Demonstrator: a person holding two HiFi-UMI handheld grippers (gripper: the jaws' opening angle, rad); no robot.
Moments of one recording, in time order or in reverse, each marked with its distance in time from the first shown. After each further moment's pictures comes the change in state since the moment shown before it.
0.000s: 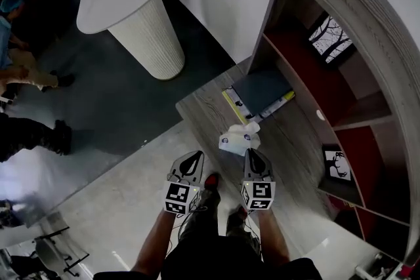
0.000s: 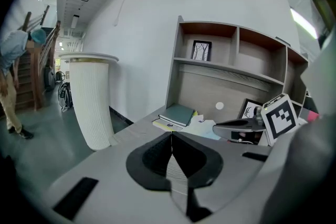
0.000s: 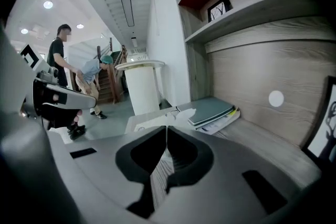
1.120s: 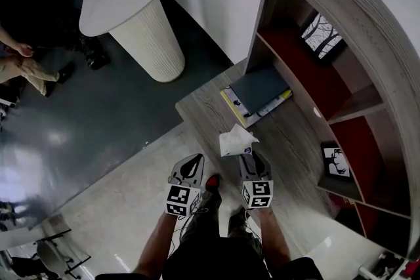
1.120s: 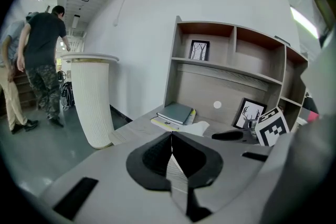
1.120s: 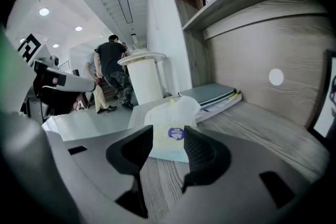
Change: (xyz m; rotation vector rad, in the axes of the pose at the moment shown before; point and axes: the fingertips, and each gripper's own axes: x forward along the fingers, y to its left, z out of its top) left arm -0.013 -0.015 -0.008 -0.005 0.013 0.014; right arm -0.007 0.001 -0.048 0.046 0.068 0.062
